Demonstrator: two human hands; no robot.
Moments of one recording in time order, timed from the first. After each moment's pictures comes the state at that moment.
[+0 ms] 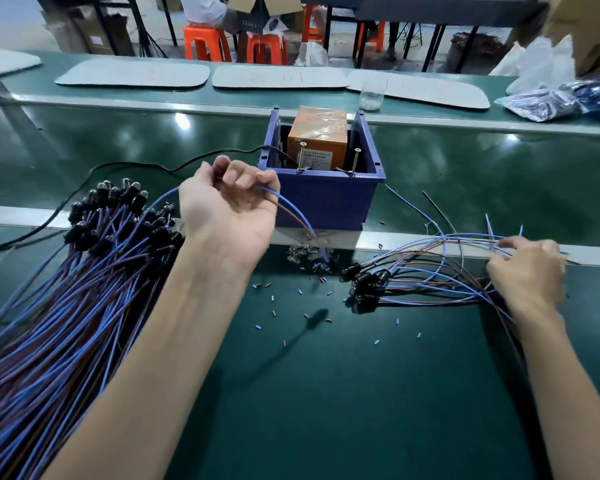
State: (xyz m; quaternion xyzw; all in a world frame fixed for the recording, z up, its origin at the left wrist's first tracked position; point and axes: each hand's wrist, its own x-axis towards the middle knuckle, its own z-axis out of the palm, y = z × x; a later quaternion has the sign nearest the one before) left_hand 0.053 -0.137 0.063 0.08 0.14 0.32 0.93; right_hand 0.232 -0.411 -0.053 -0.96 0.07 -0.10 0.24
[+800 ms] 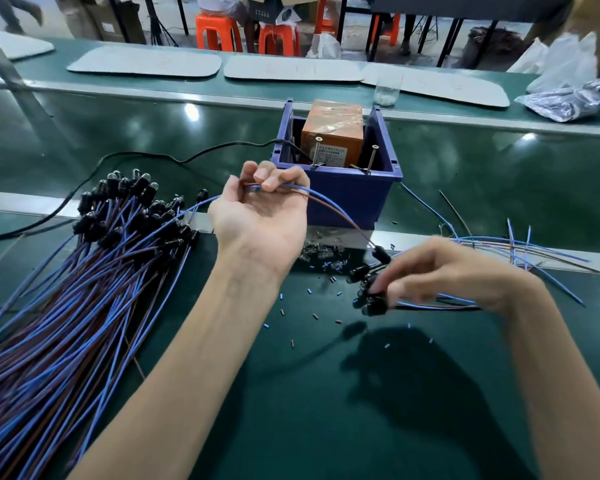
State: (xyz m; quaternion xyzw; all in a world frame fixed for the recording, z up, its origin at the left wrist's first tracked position) left_hand 0.063 -0.145 0.047 -0.03 0.09 0.30 0.95; right_hand 0.180 -0.337 0.003 -0.71 -0.41 0.43 0.38
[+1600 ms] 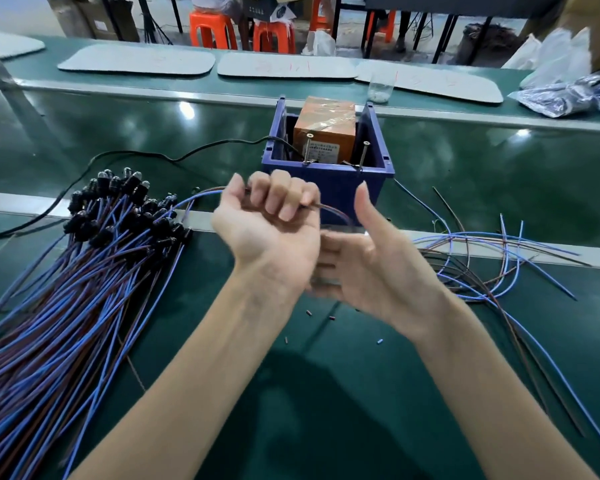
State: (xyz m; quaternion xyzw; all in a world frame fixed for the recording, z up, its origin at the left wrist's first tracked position) left_hand 0.059 -0.172 0.043 0.06 0.08 0.31 0.95; right_hand 0.108 -0.279 0.023 -0.49 -0.18 0.55 0.66
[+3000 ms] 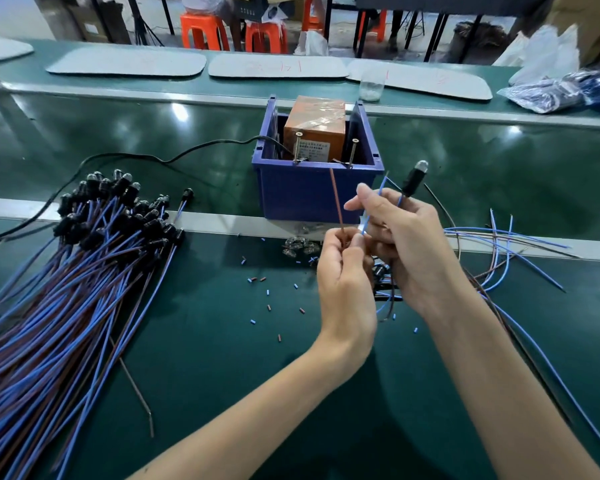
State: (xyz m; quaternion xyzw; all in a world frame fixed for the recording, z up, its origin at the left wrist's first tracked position) left_hand 0.060 -0.254 -0.008 0.51 0.22 0.27 0.78; right_hand 0.120 -0.292 0.028 -0.64 -0.13 0.21 0.73
